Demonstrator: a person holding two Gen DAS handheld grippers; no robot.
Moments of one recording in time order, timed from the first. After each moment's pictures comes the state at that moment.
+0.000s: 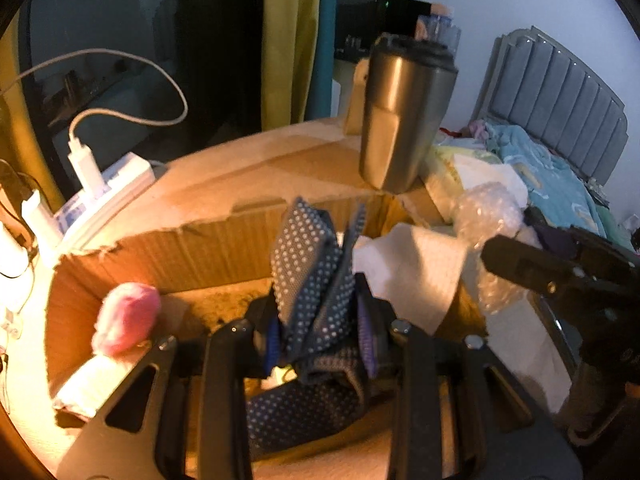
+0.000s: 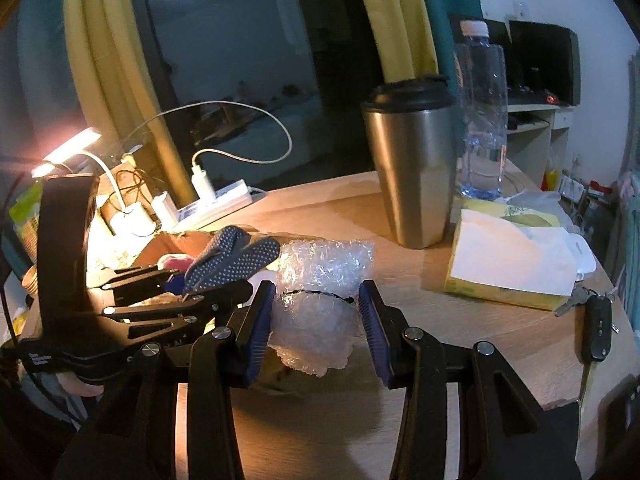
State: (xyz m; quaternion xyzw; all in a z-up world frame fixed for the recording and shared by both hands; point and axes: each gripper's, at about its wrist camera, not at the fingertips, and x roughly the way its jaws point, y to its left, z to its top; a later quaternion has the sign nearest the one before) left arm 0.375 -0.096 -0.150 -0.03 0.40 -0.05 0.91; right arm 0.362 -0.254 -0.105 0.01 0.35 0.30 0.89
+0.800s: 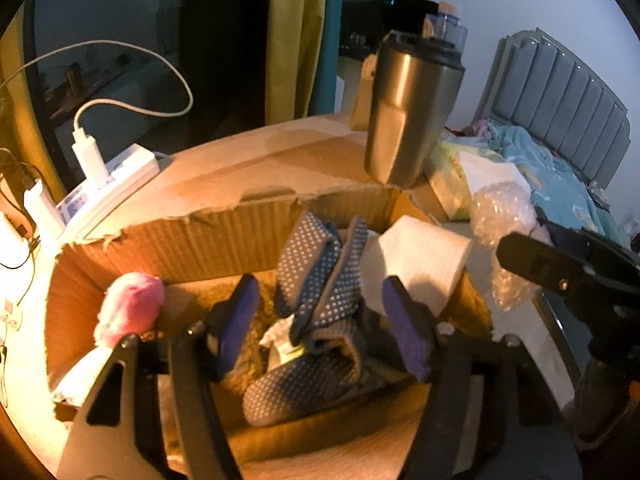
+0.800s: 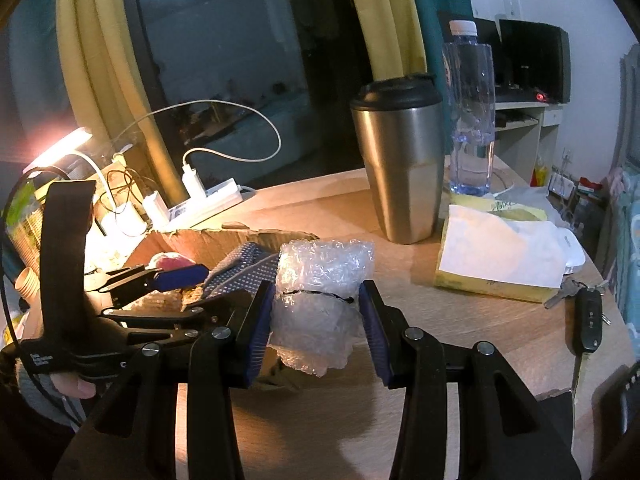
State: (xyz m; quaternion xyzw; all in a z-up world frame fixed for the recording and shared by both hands) left arm 0.373 -0.090 -0.152 -0.04 0.41 -0.05 0.91; right arm 0.355 -0.252 -0.101 0.01 0.35 0.28 0.89
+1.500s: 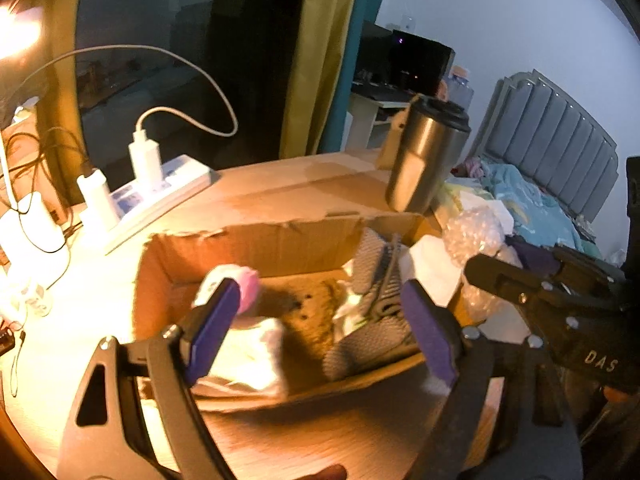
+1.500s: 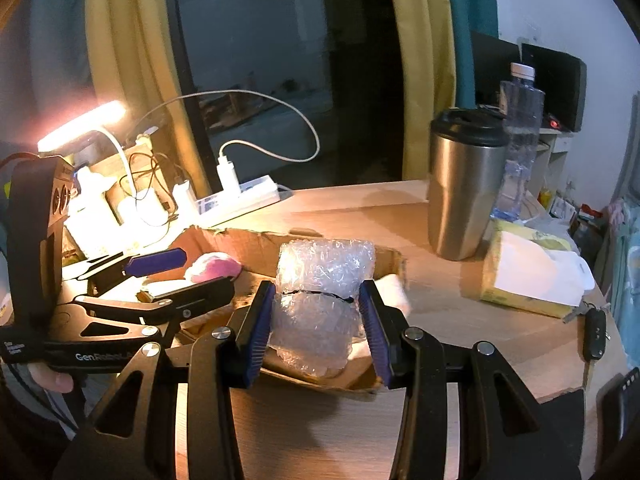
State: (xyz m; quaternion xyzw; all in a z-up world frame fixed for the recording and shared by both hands) left arm 0.322 -0.021 -0.121 -0.09 0.36 -0.05 0.93; right arm 0.327 -0.181 -0.080 -0.04 0.34 0.29 0.89
